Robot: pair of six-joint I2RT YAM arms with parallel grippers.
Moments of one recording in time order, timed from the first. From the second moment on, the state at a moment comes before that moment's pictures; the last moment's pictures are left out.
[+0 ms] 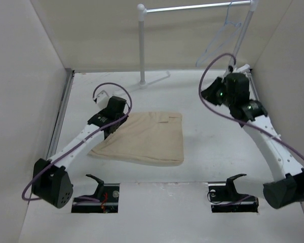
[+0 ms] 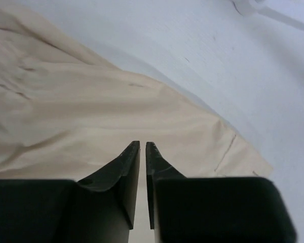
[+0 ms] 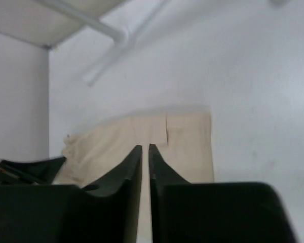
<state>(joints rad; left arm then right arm) -0.44 1.20 0.91 -0.52 -0.44 -1.00 0.33 1.18 1.20 -0.52 -0.03 0.71</state>
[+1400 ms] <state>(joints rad) -0.52 1.51 1.29 -0.43 -0.23 -0.85 0.09 1.70 1.91 -0.43 -0.36 0.60</state>
